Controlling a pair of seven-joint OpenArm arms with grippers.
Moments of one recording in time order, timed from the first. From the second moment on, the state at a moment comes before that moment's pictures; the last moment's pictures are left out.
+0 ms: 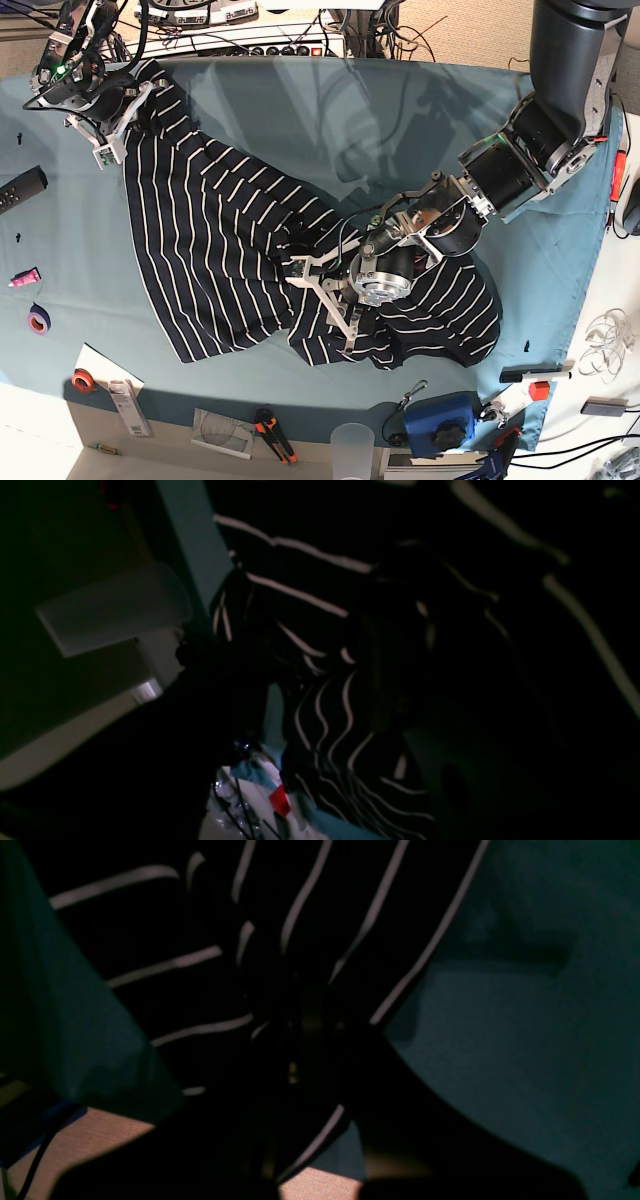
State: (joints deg) left arm -38.6 -11.8 58.9 75.2 19.5 -34.4 39.4; right arm -22.5 15.8 32.0 105.0 25.0 40.0 -67.5
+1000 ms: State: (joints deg) left arm -38.6 -11.5 58.8 65.7 26.0 -26.9 24.7; right arm -22.5 15.8 32.0 105.0 25.0 40.0 -67.5
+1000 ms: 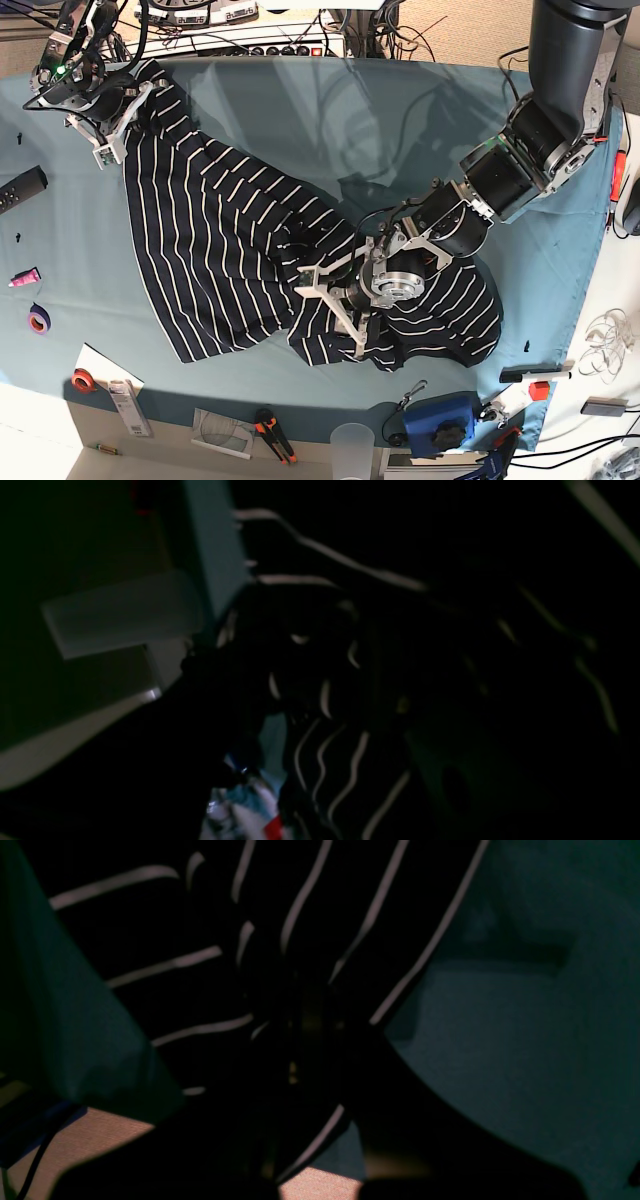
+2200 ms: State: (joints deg) left arm -34.2 -8.9 58.8 65.7 29.2 -17.4 20.1; right arm -22.5 15.8 32.0 105.0 24.9 40.0 -67.5
